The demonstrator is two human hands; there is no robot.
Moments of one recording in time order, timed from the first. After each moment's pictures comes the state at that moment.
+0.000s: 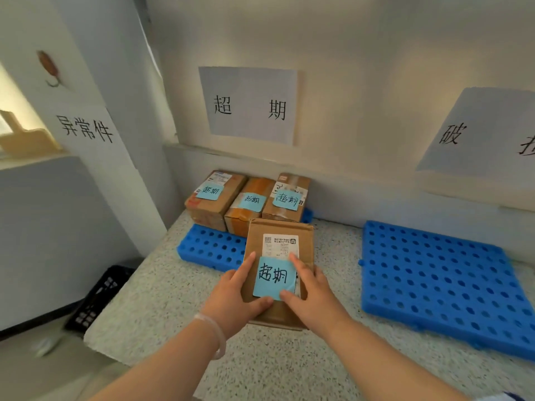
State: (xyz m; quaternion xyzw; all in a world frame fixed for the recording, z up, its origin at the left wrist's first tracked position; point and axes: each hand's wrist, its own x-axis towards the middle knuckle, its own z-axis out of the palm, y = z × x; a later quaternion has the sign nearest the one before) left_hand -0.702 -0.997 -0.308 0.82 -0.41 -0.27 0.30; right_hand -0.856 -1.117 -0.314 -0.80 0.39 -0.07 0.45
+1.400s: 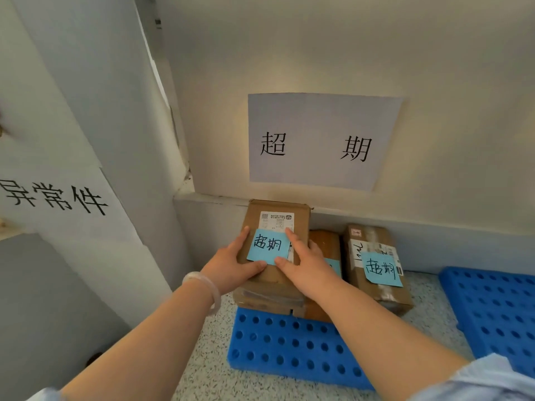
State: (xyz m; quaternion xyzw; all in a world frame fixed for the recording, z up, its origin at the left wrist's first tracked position) left_hand -0.316 -1.149 -0.287 0.76 -0.47 -0.35 0.27; right_hand -0.491 -1.226 -0.285 -0.76 0.50 -0.08 0.40
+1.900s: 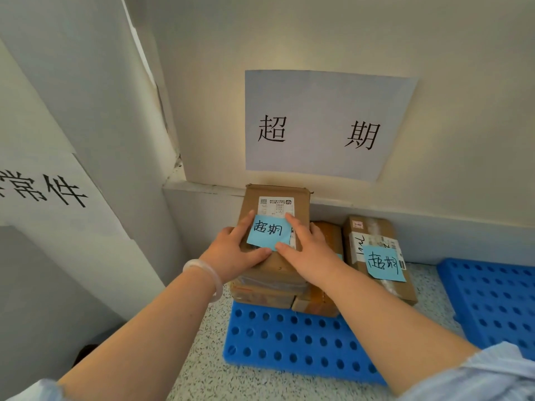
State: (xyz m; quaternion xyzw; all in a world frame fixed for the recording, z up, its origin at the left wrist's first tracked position) left_hand -0.312 -1.171 -0.295 0.77 -0.51 -0.31 0.24; right_hand -0.487 -1.250 -0.291 -0.78 0.50 -0.07 0.37
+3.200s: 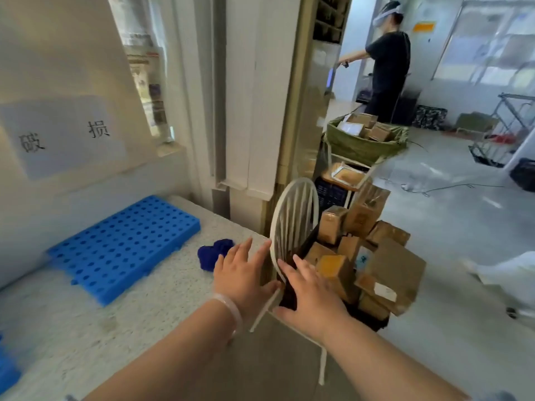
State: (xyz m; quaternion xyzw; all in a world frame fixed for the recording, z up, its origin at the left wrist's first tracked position) left_hand -1.093 -0.919 -0.247 0.34 -0.93 -0.13 0.08; right_hand -1.206 -0.795 -0.256 -0.51 0.85 -0.12 0.11
